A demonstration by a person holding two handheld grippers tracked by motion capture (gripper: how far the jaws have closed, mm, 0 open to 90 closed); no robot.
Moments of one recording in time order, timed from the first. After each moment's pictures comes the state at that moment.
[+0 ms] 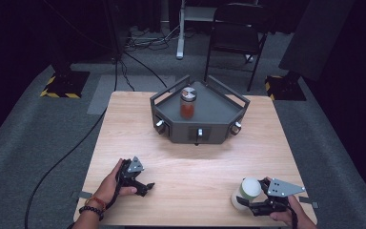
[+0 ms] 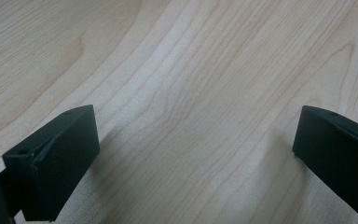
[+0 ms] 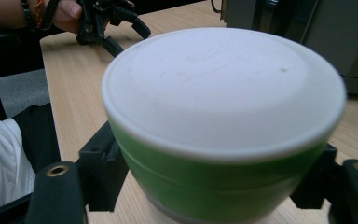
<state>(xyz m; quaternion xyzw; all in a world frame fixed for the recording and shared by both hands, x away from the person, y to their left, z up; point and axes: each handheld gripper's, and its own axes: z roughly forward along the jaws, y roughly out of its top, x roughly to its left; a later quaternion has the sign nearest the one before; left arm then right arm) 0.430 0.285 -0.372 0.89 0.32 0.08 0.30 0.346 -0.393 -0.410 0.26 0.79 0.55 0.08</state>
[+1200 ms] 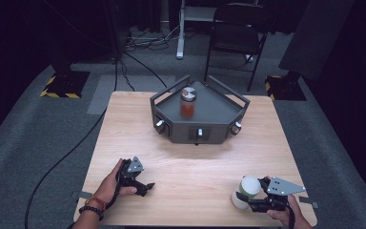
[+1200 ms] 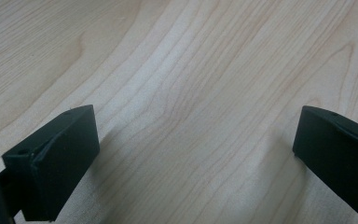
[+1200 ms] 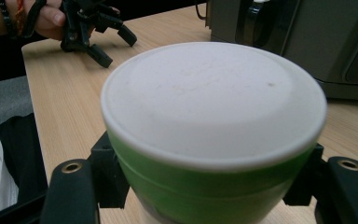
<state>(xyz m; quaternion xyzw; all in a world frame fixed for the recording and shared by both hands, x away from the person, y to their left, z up) 0.431 0.285 -0.372 0.89 0.32 0.08 0.30 0.340 -0.387 -0.405 0.28 0.78 0.55 0.10</state>
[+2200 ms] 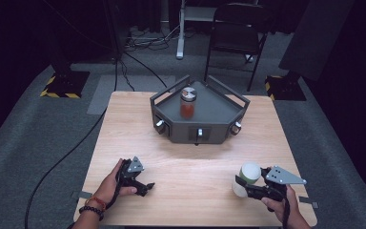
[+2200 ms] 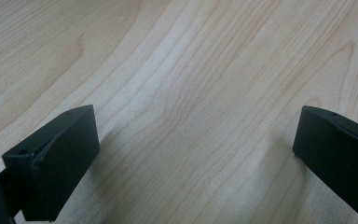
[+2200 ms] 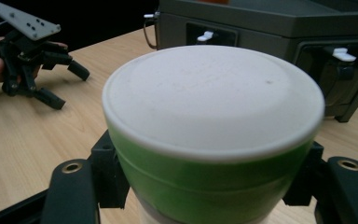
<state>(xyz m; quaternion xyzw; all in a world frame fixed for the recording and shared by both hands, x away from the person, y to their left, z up) 0.431 0.285 -0.372 0.89 0.32 0.08 0.30 0.333 -0.357 -0.374 0.36 0.75 0.54 0.16</state>
